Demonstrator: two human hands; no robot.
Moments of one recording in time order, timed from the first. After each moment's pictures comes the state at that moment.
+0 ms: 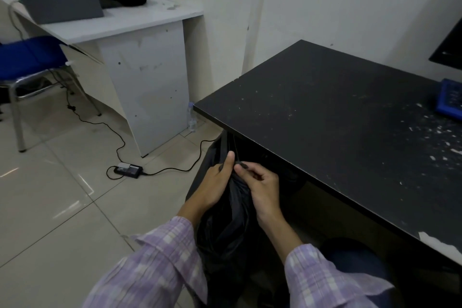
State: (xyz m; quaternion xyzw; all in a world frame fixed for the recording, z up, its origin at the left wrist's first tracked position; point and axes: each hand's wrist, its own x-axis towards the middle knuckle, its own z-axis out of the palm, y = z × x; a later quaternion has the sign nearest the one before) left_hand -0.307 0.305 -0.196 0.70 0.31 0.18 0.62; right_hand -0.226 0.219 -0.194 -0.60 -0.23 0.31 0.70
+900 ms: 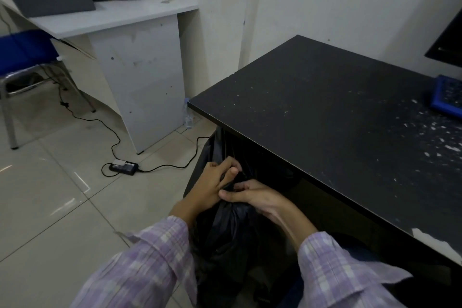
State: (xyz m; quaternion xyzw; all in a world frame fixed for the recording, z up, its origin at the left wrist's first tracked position) left_hand -0.308 0.313 -0.218 0.88 0.16 0.23 0.39; right_hand -0.202 0.207 -0.186 -0.66 -0.29 0.58 0.38
